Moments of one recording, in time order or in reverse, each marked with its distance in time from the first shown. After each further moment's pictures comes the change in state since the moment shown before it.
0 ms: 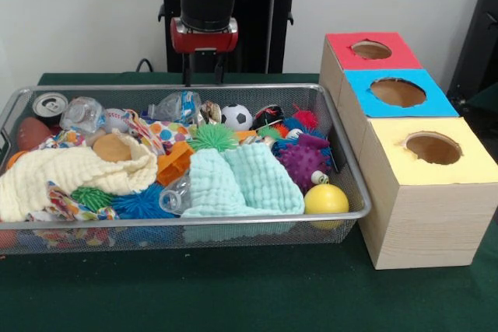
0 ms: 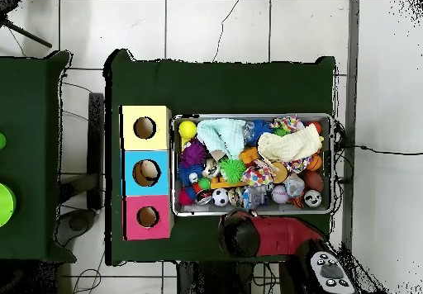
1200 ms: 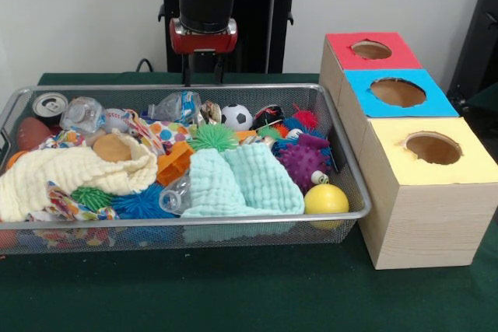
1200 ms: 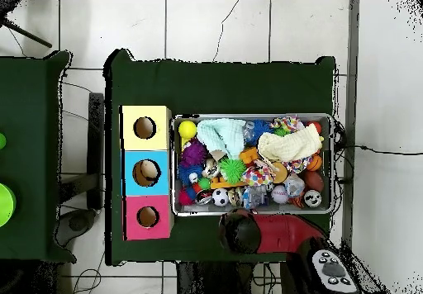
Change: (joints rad) arm -0.005 0.004 0.005 -0.013 0.022 0.041 0.000
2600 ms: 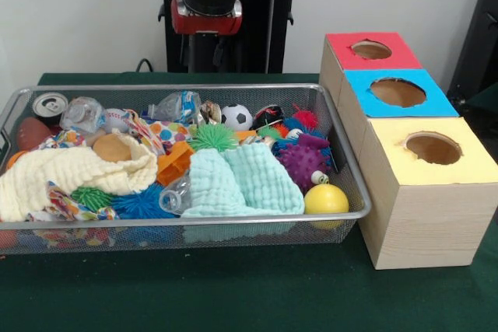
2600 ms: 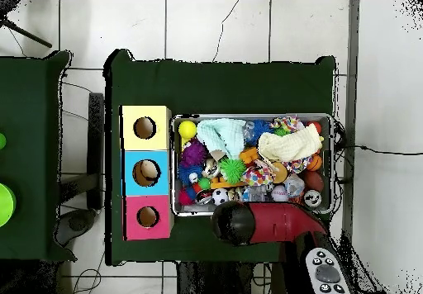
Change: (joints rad) arm 0.067 -0.088 -0.009 -0.056 0.026 0.237 0.000
